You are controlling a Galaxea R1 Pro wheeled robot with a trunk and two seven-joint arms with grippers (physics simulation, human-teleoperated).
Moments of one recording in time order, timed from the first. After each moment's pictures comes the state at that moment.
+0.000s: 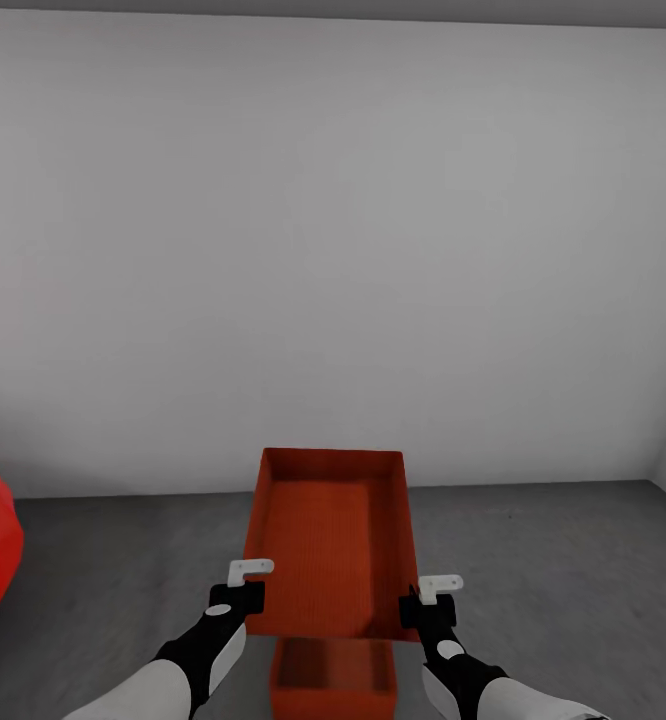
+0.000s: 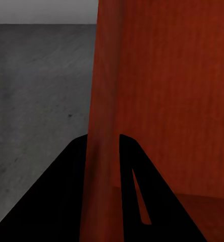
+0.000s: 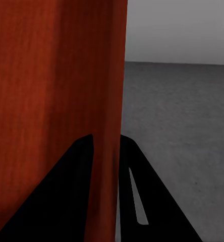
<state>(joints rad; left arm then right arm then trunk) -0.63 -0.12 0.02 -0.24 -0.02 -0.04 0.19 -0.64 0.12 0.21 -0.04 -0.09 -0.39 -0.20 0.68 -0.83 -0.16</state>
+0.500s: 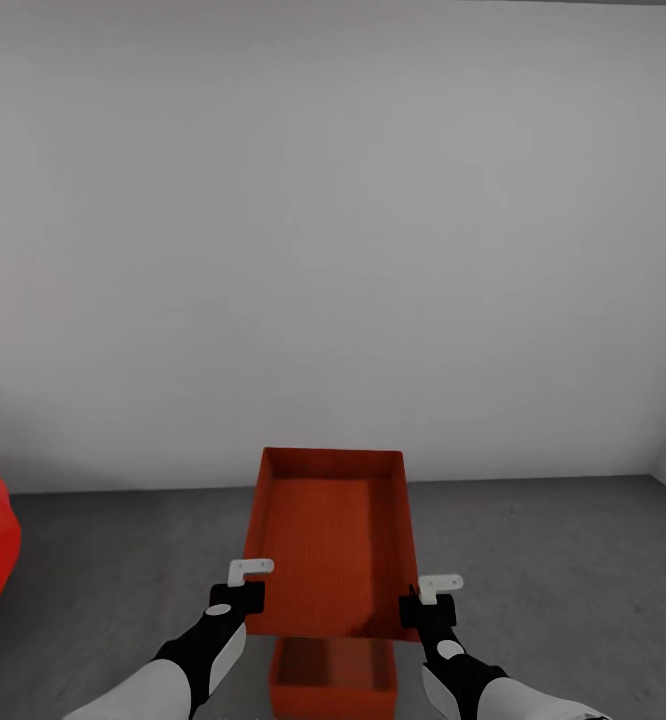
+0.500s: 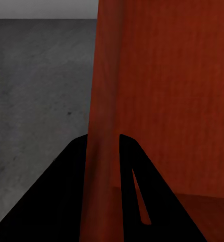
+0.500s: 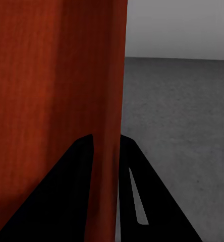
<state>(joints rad) -0.63 -0.12 0.02 -0.24 -0.02 -0.04 0.19 -0.64 0.12 0.21 -0.04 -0.09 -0.39 -0.20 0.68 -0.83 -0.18</state>
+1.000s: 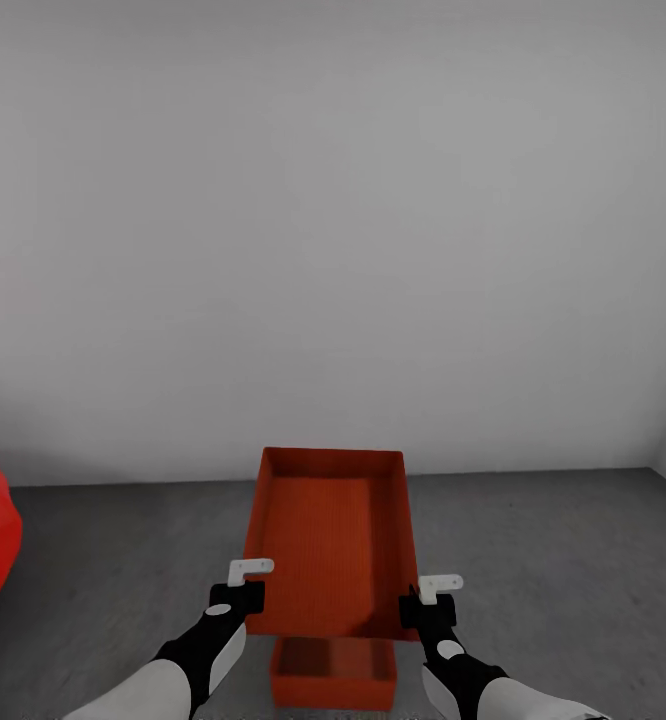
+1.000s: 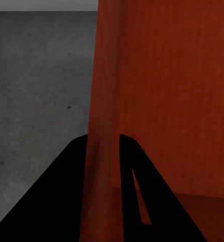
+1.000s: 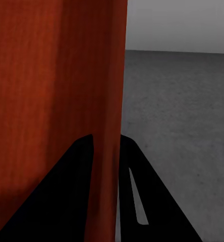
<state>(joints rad) -0.63 -0.12 0.02 -0.24 -0.02 -0.04 0.19 -0.64 0.12 0.21 -0.04 -0.09 -0.39 -0.20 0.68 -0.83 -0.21</state>
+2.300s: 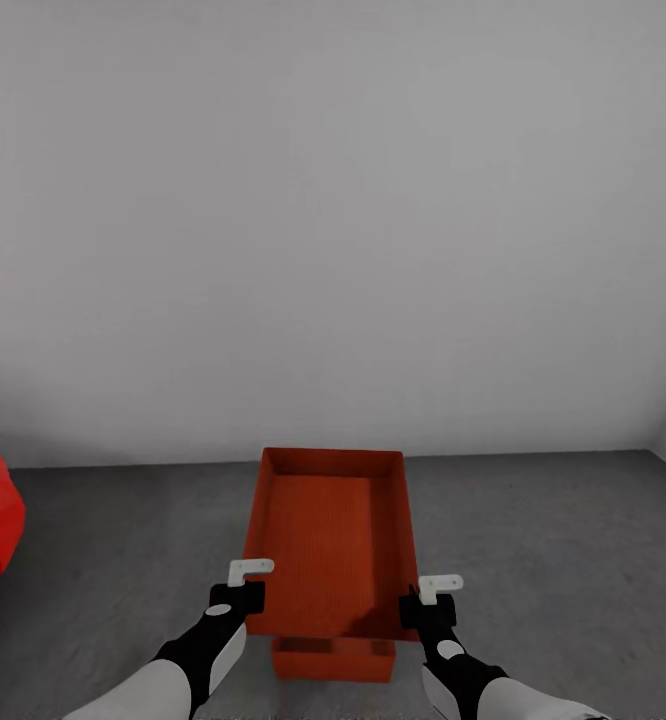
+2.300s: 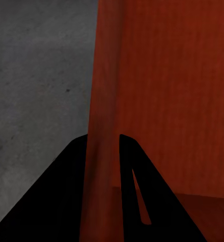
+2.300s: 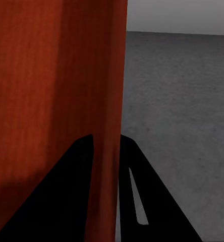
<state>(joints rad) -0.63 -0.12 0.02 -0.24 -0.02 -0.04 0.19 -0.64 0.12 0.21 -0.04 -0.09 -0.39 -0.20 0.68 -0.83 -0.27</state>
